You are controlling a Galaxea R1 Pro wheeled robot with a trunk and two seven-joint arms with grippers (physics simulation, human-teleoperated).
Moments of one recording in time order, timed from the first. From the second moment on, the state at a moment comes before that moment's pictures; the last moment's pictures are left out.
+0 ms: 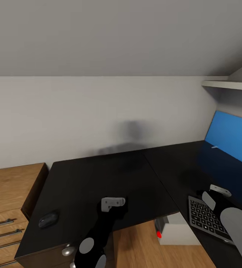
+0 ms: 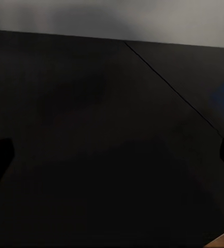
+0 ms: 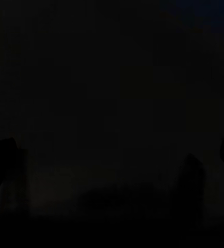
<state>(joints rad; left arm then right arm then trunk) -0.09 -0.17 -0.48 -1.61 0.15 0.31 0.28 -0.91 -0.30 -0.06 -0.21 -0.36 0.22 -0.33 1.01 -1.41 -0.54</state>
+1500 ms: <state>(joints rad) -0.09 -0.14 -0.48 -1.61 0.15 0.31 0.28 -0.91 -0.26 -0.06 -0.23 -0.36 0.22 -0.33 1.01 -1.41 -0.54</state>
